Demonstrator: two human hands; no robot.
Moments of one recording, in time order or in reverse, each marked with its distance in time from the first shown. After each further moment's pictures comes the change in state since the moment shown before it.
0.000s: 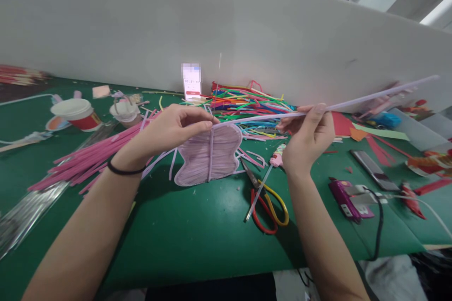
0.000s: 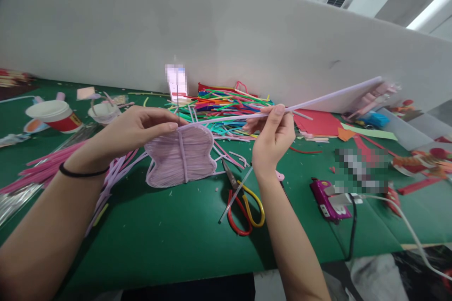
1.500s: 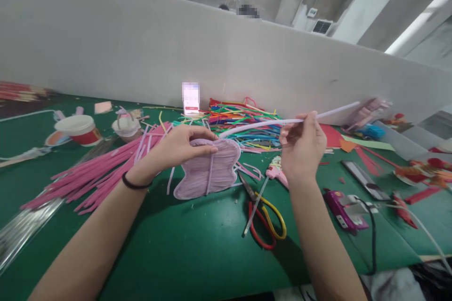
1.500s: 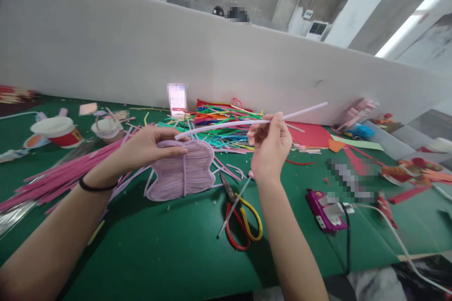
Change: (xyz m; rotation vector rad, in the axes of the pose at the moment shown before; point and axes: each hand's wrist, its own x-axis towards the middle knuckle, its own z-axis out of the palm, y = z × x) left_hand 0.007 -0.007 0.009 -0.066 0.002 0.044; right_hand 0.020 -0.020 0.002 0.293 0.010 0.307
